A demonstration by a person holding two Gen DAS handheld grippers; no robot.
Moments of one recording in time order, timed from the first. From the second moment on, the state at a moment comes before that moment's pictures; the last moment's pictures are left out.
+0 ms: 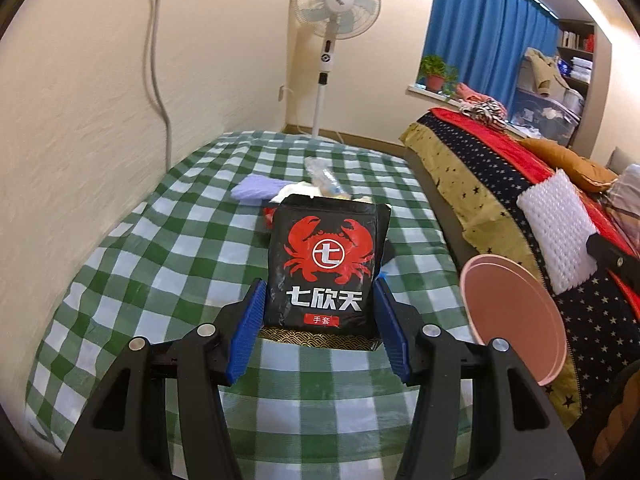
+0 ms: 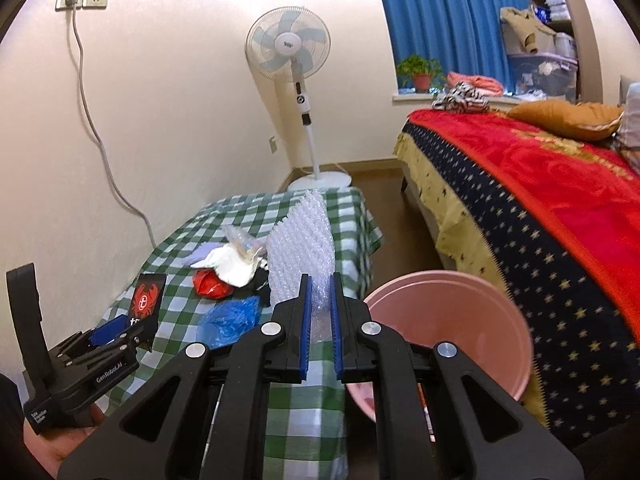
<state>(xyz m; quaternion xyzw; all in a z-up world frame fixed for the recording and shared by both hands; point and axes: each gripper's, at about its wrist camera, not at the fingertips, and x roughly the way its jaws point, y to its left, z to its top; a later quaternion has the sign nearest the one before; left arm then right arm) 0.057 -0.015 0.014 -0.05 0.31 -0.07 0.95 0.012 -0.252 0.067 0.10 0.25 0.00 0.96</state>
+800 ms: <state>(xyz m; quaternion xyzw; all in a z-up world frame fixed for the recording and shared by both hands) 0.057 -0.102 0.021 -0.03 0.28 -0.18 0.94 -0.004 -0.344 0.082 0.12 0.24 -0.11 0.96</state>
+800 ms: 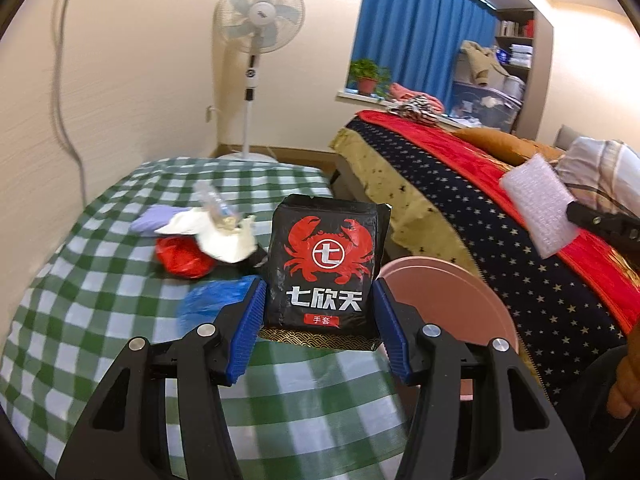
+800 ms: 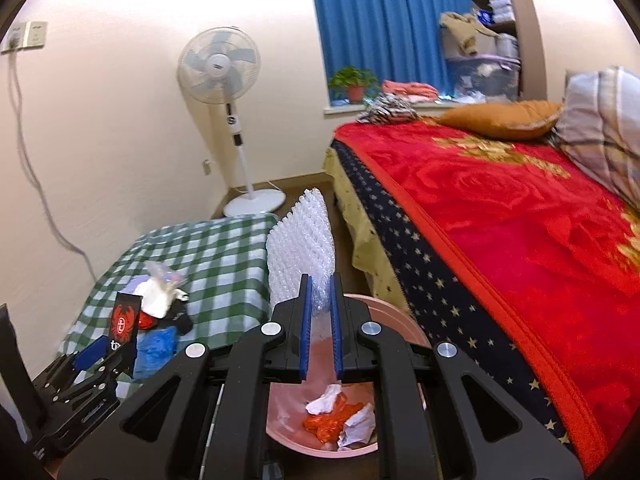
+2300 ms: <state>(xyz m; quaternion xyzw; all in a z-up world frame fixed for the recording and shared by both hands) 0.088 -0.200 -0.026 -0.01 0.32 -0.28 0.90 0.014 -0.377 0.052 0.15 0.25 -0.20 0.94</state>
